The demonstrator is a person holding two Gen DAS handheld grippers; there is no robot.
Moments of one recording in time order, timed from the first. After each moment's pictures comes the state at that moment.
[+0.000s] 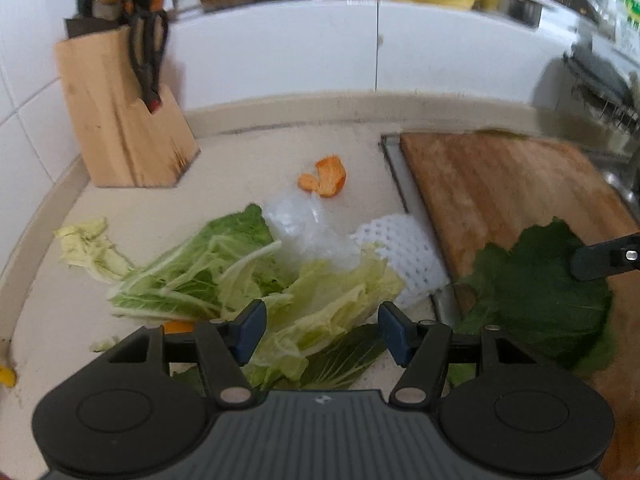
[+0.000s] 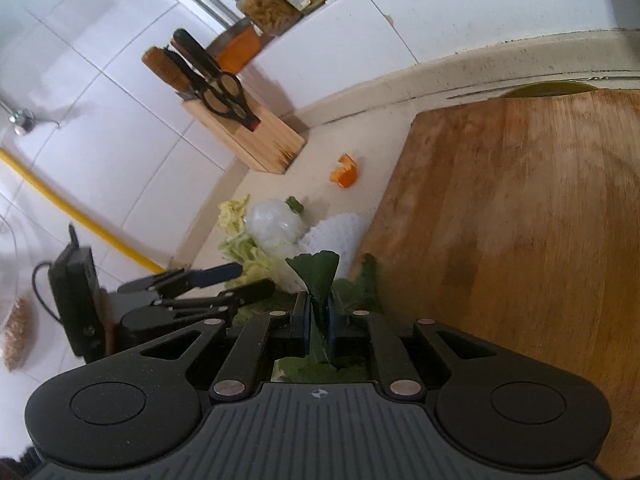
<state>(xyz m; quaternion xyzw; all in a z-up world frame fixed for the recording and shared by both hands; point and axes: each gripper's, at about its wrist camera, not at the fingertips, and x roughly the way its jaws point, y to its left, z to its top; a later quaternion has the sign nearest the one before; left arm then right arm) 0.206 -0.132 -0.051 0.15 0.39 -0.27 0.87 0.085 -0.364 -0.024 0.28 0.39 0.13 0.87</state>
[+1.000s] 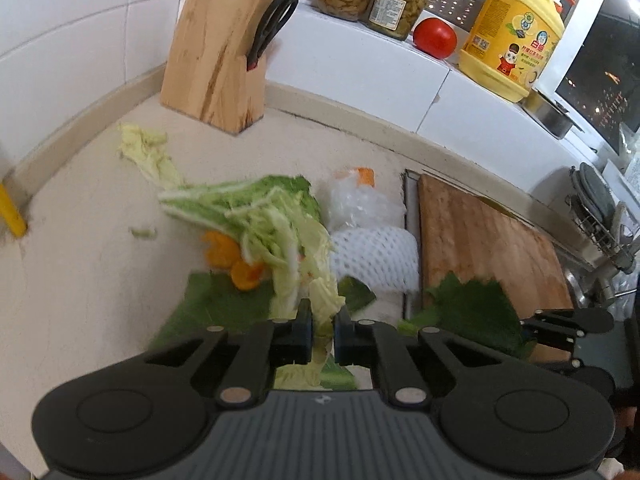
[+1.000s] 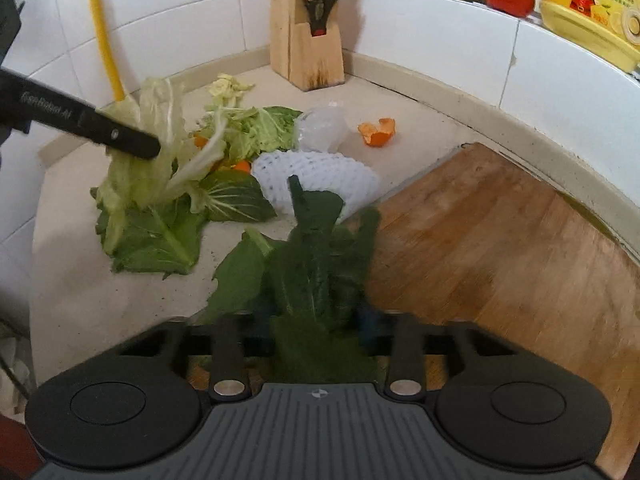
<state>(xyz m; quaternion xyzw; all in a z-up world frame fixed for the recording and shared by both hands) 0.163 -0.046 -0.016 -0.06 0.43 -0.24 0.87 0.084 -0.281 -0.034 -0.05 0.43 0.14 0.89</state>
